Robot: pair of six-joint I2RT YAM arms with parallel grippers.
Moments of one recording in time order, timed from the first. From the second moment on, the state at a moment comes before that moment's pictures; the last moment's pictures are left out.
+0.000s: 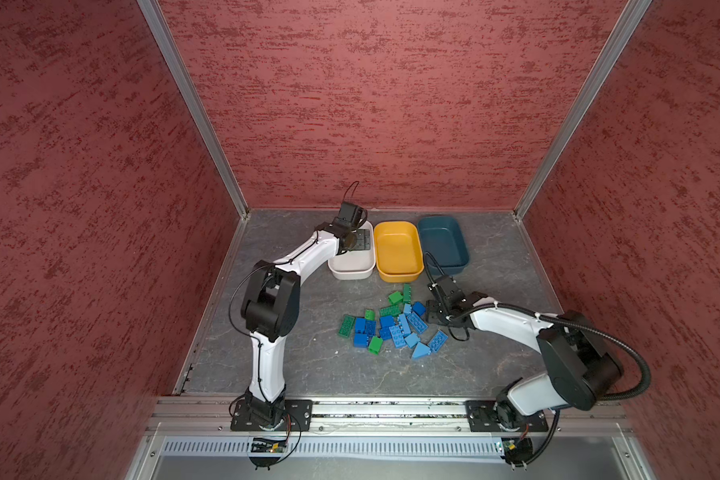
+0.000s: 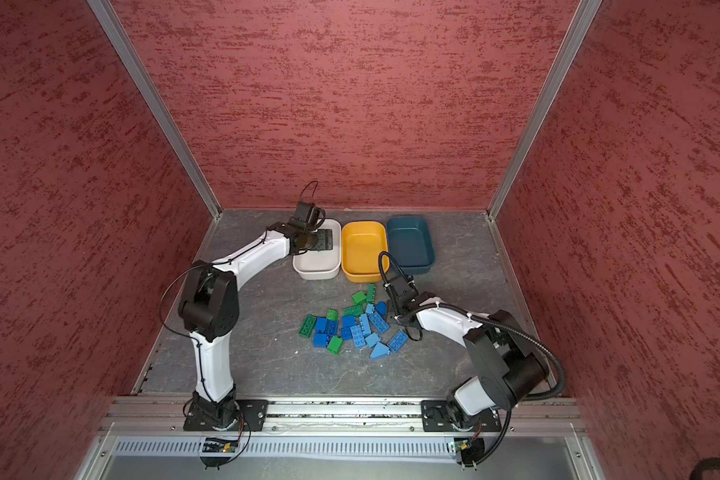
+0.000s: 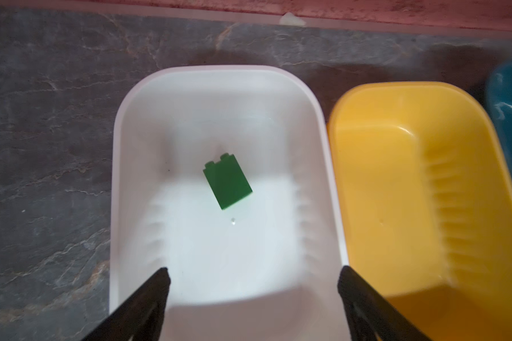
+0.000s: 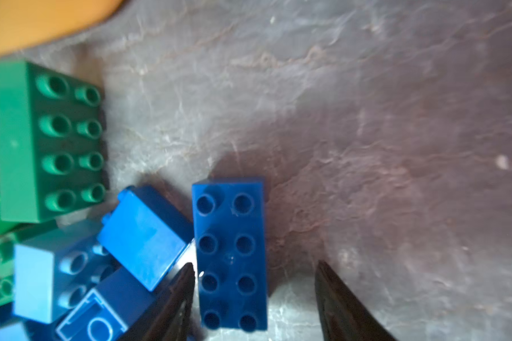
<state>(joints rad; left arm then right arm) -0.44 1.93 1.57 -0.50 -0.14 -0.37 0.56 1.52 0.74 -0.40 0.12 0.67</state>
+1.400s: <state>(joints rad) -0.56 1.38 0.99 -0.34 -0.44 -0.65 0.52 2.24 1.76 -0.29 0.08 0.46</state>
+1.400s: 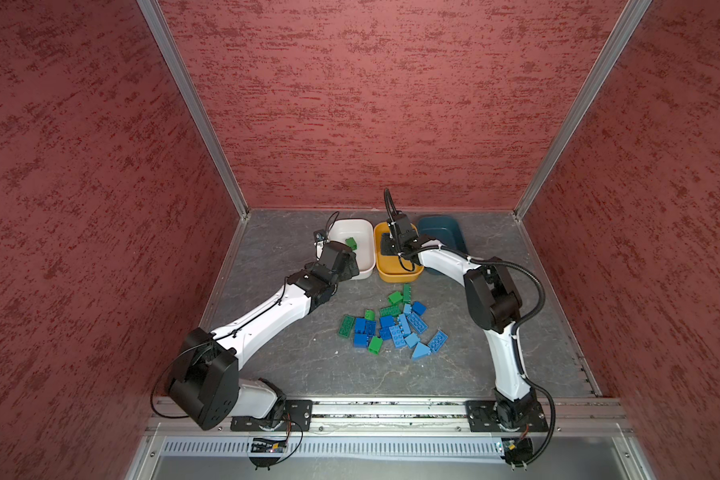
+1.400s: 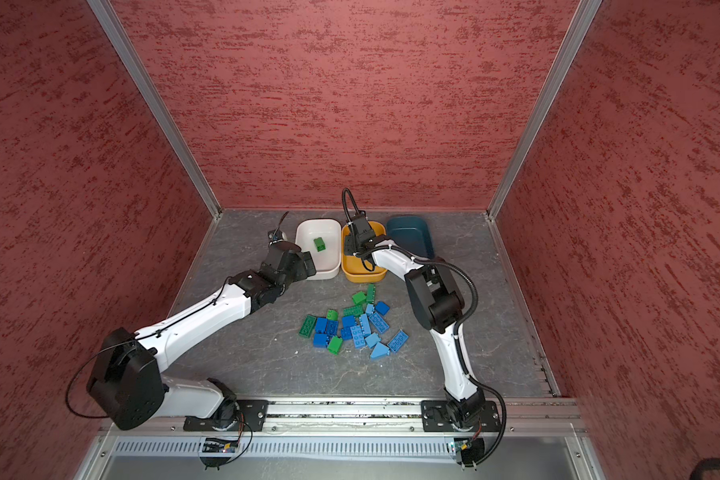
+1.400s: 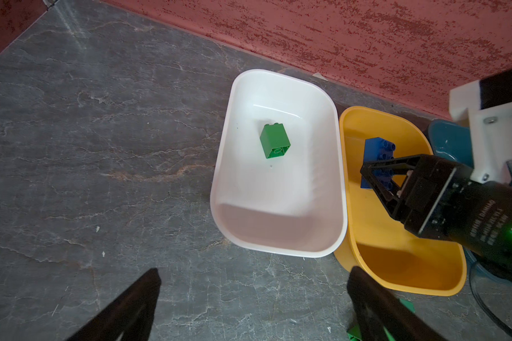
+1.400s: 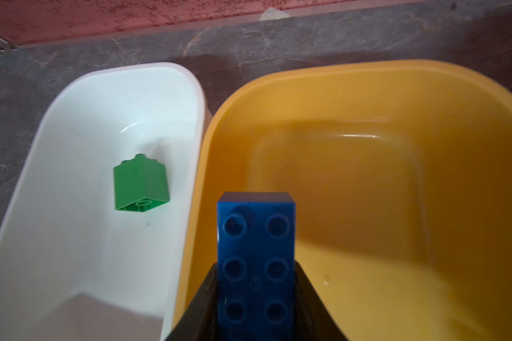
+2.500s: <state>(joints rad) -0.68 1.61 1.18 -0.34 -0.45 -0.61 0.67 1.20 0.70 -0.68 0.13 0.99</state>
